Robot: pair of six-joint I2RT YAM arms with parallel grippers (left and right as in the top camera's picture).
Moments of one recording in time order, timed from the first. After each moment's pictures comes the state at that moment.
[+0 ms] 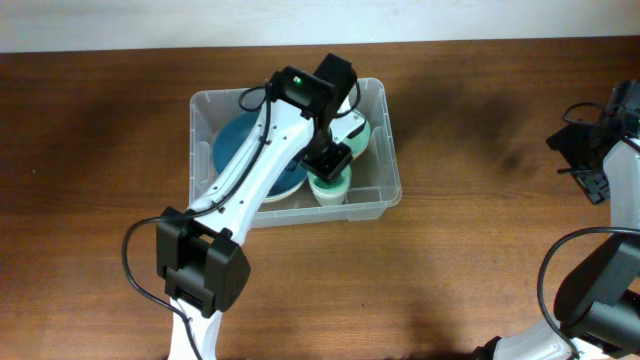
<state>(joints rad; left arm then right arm) -0.55 2.13 2.14 -1.45 0.09 0.17 -0.48 1.80 1.47 -0.86 0.13 0.61</state>
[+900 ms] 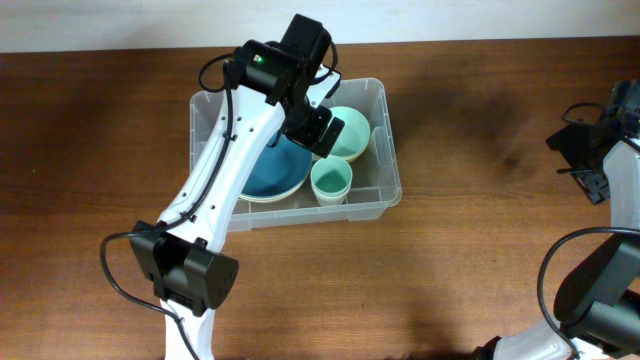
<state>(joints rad) -0.47 2.11 2.30 -1.48 0.01 0.08 -0.48 1.80 1.47 -0.86 0.13 0.61</state>
